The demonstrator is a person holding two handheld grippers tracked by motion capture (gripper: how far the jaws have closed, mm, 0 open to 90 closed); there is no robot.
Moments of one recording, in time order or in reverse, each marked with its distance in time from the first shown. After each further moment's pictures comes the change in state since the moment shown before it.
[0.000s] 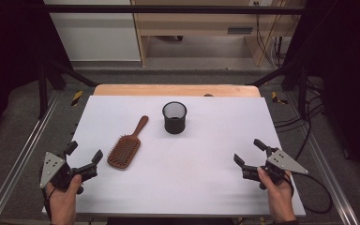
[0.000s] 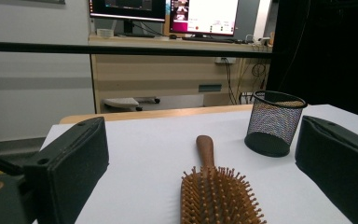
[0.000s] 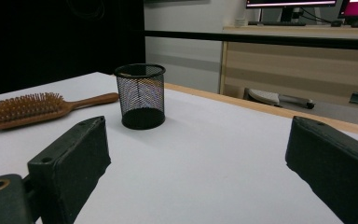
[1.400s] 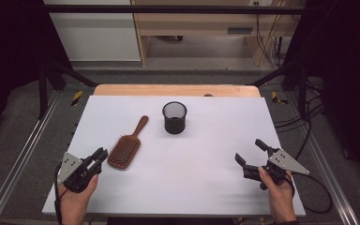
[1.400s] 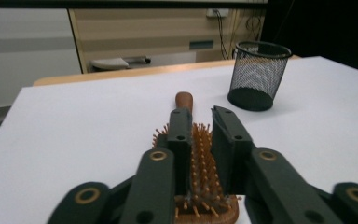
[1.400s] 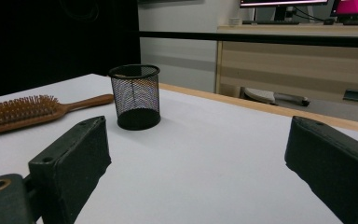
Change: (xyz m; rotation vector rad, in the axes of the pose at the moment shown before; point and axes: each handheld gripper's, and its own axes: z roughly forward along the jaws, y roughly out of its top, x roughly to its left) left arm -0.028 -0.006 0.011 0.218 -0.044 0.031; right arm -0.001 0.000 -0.002 0.000 -0.020 0.015
